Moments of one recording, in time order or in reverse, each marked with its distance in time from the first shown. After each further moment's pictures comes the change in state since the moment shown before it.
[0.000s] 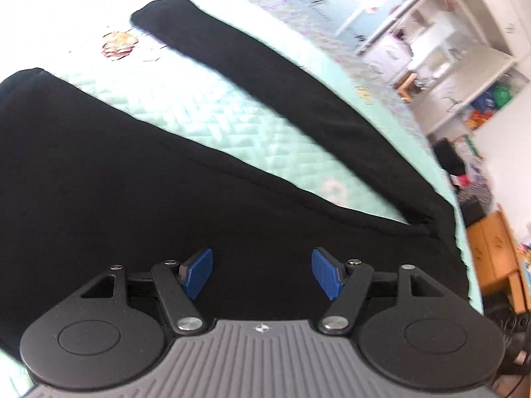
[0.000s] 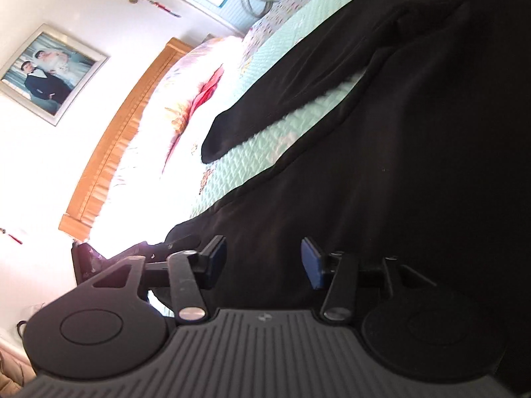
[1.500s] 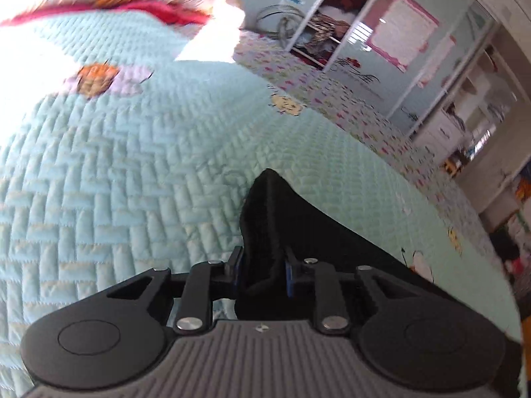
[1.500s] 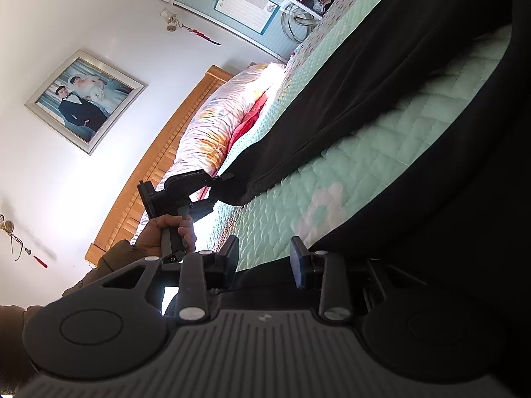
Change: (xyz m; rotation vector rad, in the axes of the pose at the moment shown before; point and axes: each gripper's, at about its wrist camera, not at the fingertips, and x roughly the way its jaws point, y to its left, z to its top) left arm 0.089 0.079 0.279 0.078 -0.276 0.143; right arm 0.184 0.004 0.062 -0.020 -0.175 0.283
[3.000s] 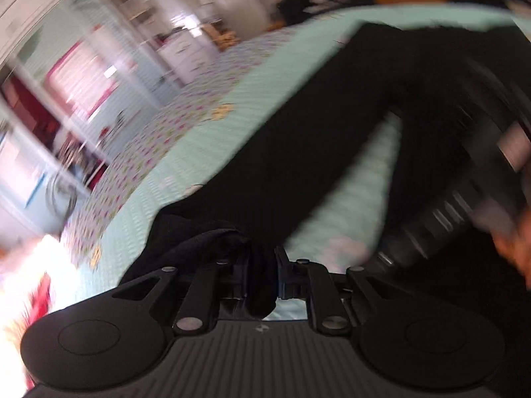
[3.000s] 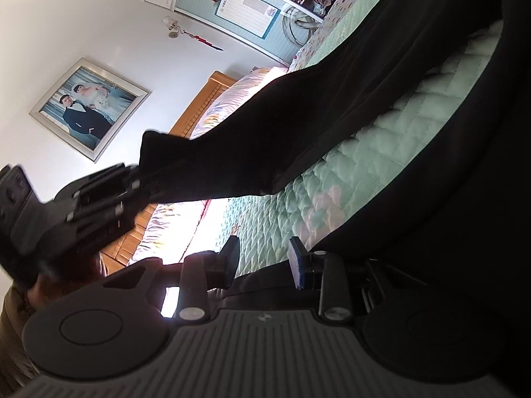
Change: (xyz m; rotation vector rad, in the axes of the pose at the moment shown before) left arm -0.127 -0.231 -0.218 1.447 -0.002 -0.164; right arm 0.026 -0.010 0.003 0.037 -0.017 0.034
